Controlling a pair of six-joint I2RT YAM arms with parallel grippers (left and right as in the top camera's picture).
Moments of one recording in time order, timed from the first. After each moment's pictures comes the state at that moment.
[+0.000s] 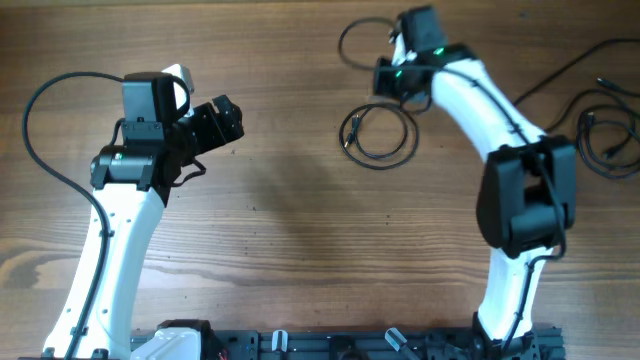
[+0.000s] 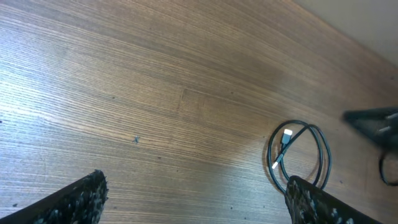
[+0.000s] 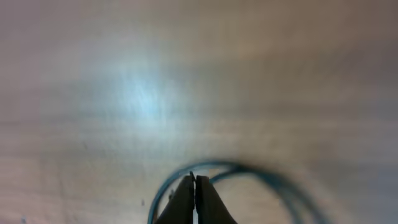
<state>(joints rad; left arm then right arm) -0.04 1.33 1.12 -0.64 0.18 -0.42 0.22 2.14 1.77 -0.68 -0.21 0.38</state>
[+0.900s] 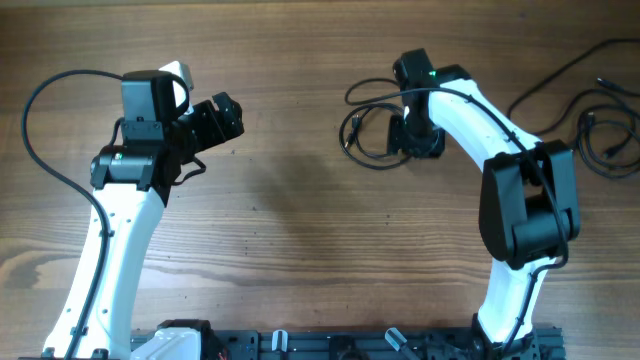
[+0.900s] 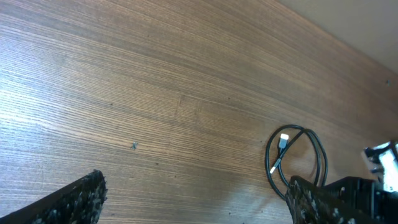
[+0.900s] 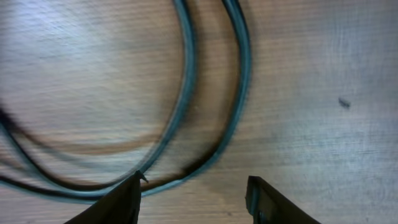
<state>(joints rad) -0.04 1.33 1.12 -0.62 0.18 -0.42 0.28 2.08 1.50 -0.99 0.01 0.40</state>
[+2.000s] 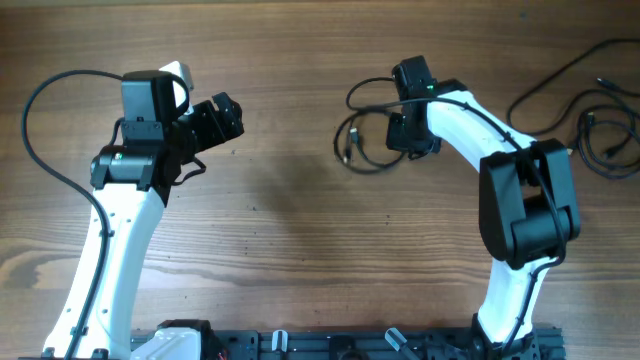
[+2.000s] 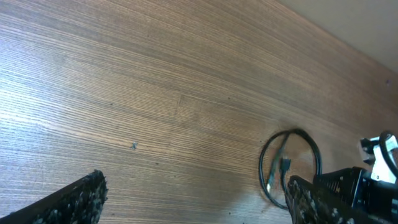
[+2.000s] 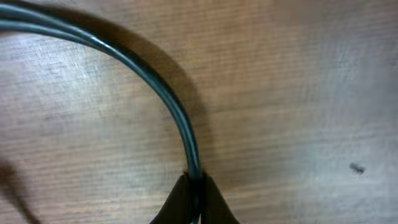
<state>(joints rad) -0.04 1.33 1.12 -0.62 0.18 -0.42 0.28 2.08 1.42 -0.76 0.05 0.43</state>
